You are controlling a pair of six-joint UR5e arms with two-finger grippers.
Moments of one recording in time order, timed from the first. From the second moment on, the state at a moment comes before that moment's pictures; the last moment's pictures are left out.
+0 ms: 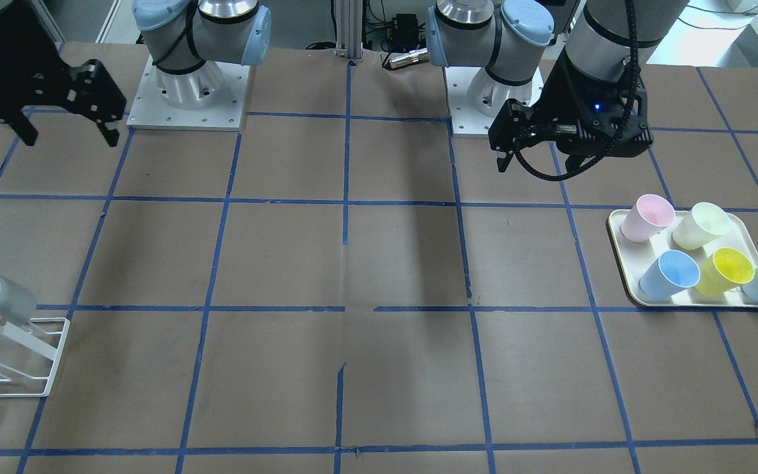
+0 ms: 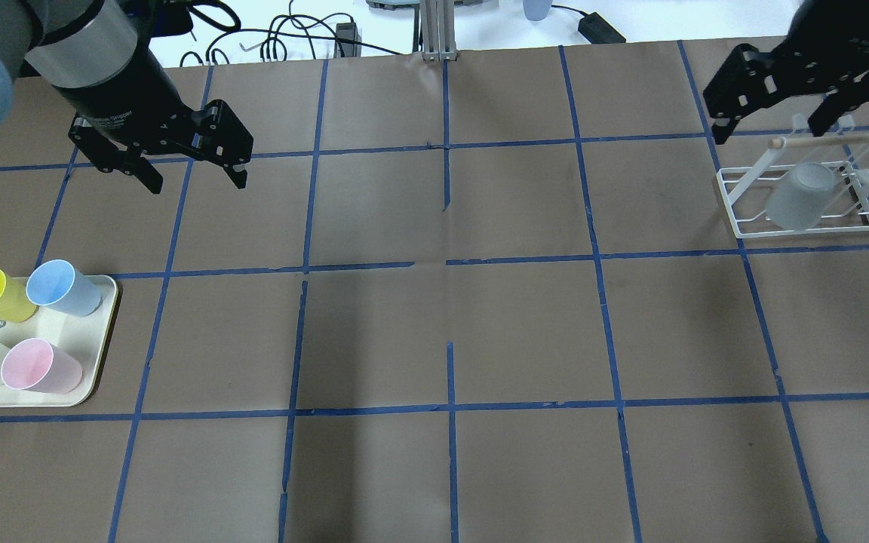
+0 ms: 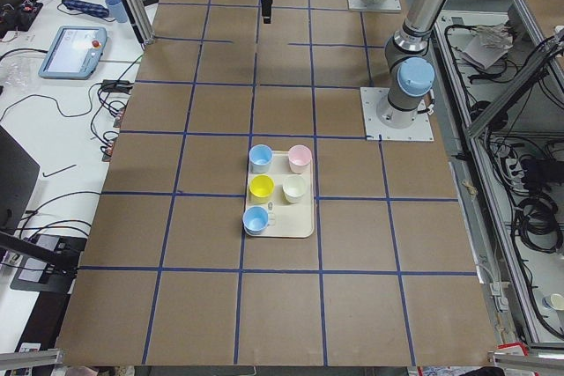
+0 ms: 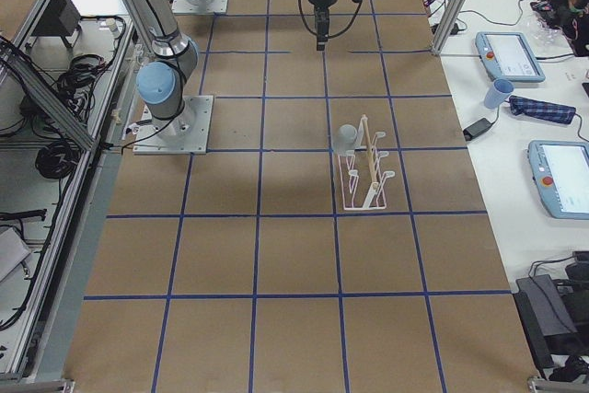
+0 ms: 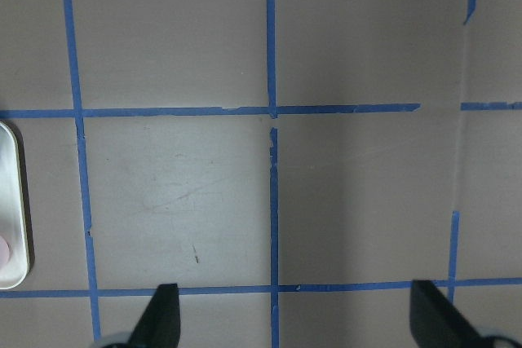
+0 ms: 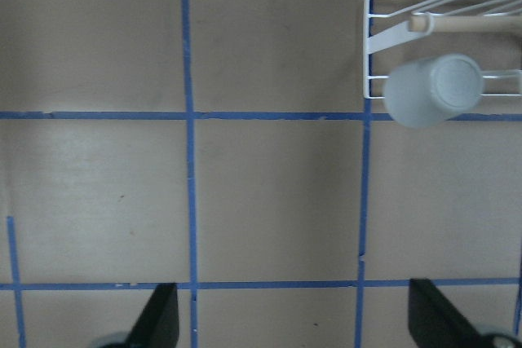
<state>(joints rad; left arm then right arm) -1.54 -1.57 -1.54 -1.61 1.55 0.03 1.48 -1.61 1.48 -1.48 -1.56 -0.12</state>
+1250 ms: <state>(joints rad) -1.54 -1.57 -1.54 -1.60 1.56 0.03 1.60 -1.51 1.40 -1.51 -1.59 0.03</state>
